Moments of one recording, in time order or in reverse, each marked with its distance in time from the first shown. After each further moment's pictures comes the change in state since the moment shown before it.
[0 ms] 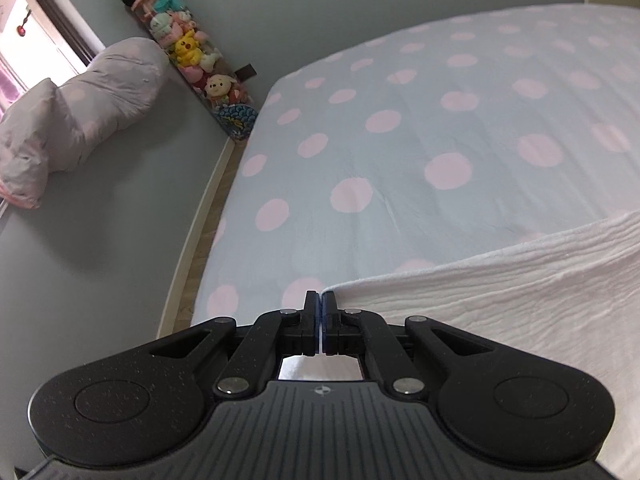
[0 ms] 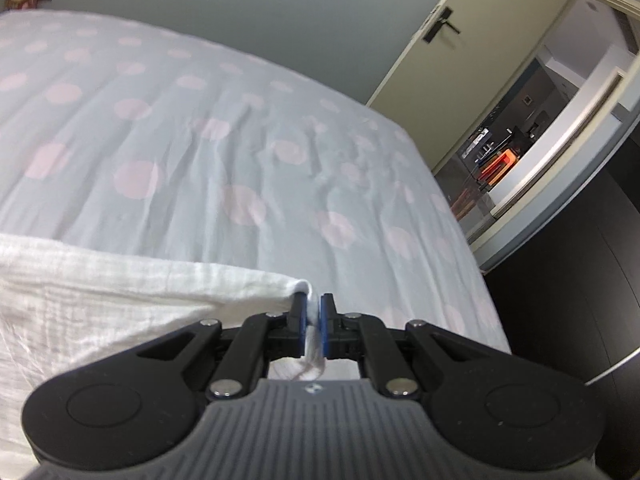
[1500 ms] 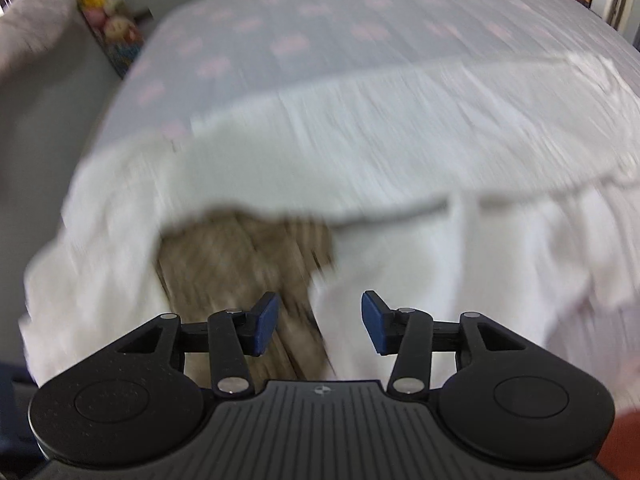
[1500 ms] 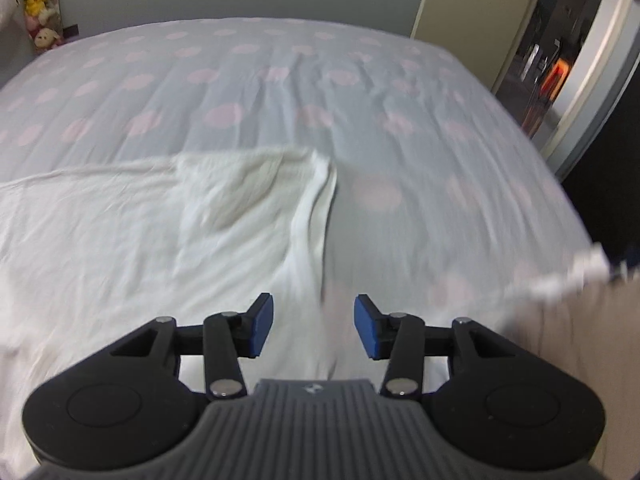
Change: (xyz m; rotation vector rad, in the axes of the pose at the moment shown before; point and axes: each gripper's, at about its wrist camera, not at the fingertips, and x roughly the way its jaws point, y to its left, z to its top) left arm -0.117 -0.054 -0.203 0.037 0.149 -0.404; right arm -0.113 -0.027 -0.134 0.223 0.128 0.316
